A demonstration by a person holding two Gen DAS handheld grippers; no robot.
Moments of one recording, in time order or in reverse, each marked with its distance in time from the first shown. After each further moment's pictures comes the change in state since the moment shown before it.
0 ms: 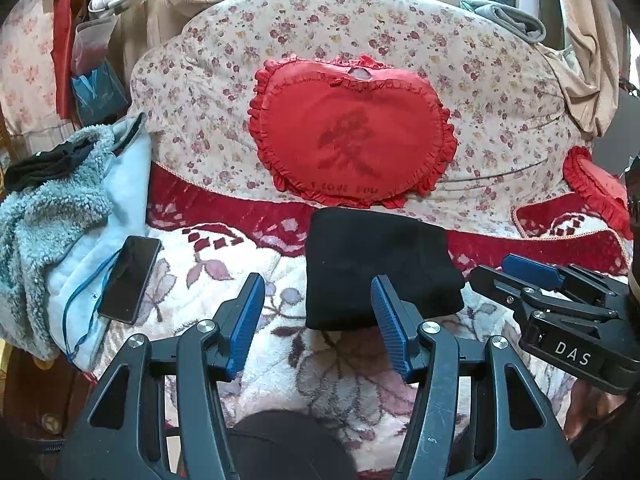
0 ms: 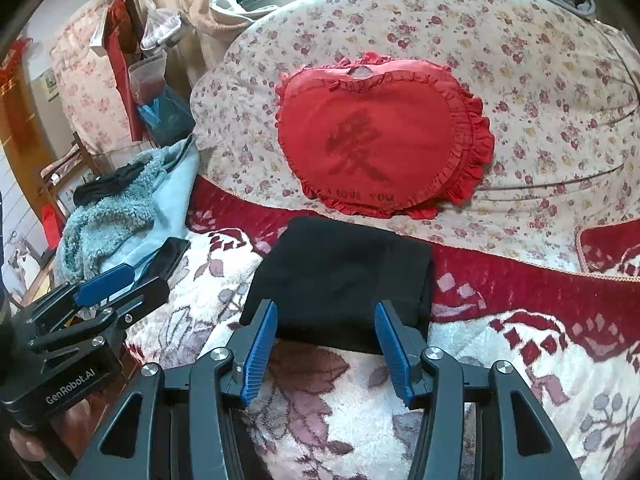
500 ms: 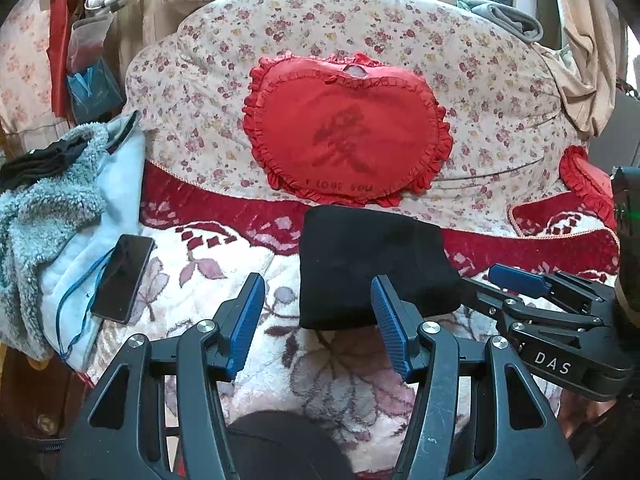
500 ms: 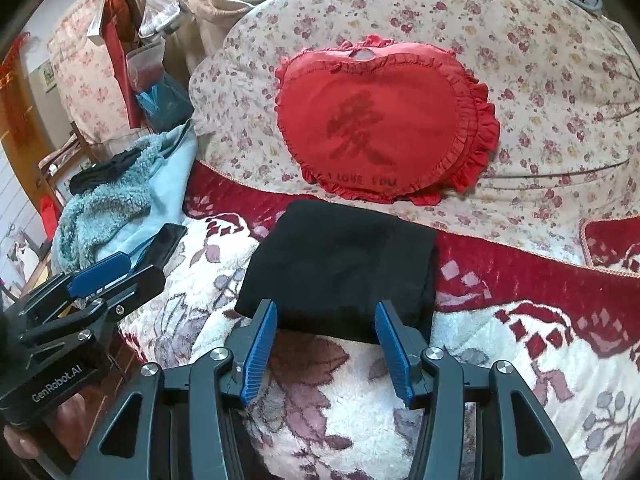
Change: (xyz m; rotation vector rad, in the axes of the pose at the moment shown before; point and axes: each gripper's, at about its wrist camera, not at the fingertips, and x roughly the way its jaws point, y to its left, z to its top) left arm 0.003 -0.003 -0.002 0.003 -0.005 -0.015; right arm 0.013 -0.002 -0.005 -0.006 0.048 0.004
